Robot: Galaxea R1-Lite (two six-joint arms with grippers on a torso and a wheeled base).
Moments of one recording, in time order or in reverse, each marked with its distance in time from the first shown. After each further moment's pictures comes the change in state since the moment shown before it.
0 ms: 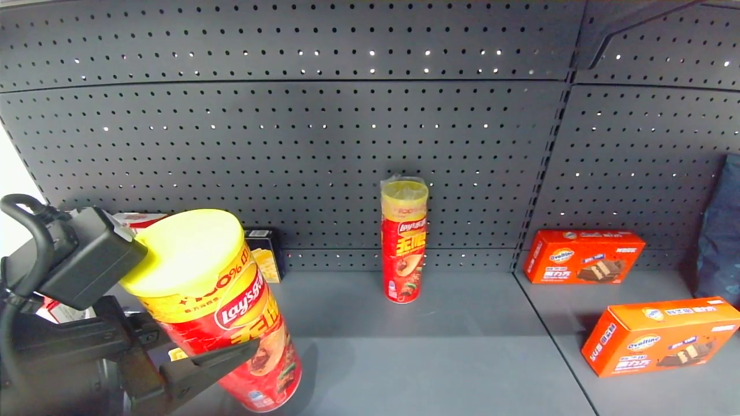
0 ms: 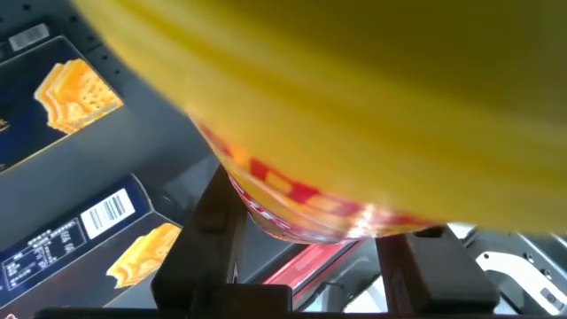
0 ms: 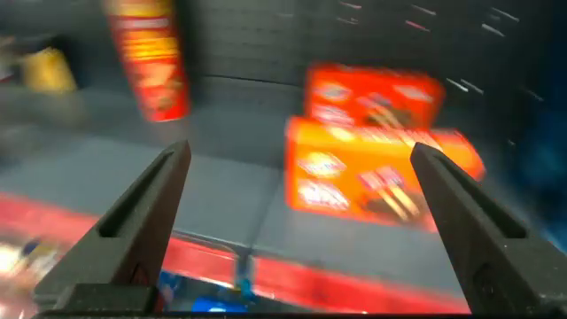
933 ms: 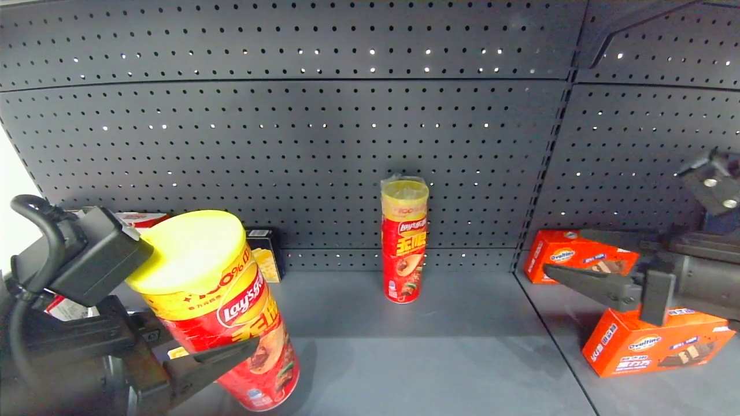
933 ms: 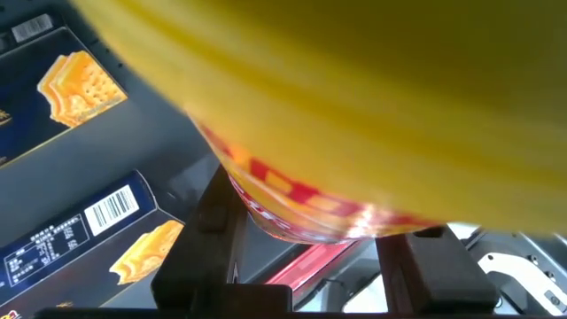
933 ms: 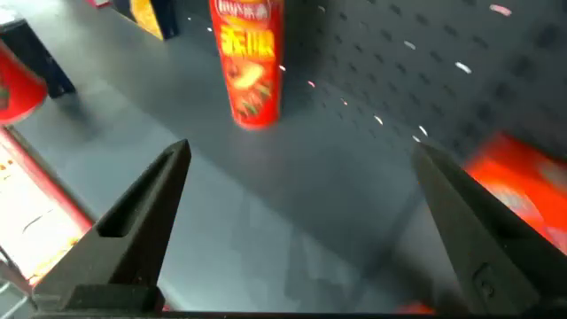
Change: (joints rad) left arm 0.018 0.011 0.000 0.002 0.001 -0.004; right arm 0.298 0.951 -0.372 -0.323 0.107 -0.087
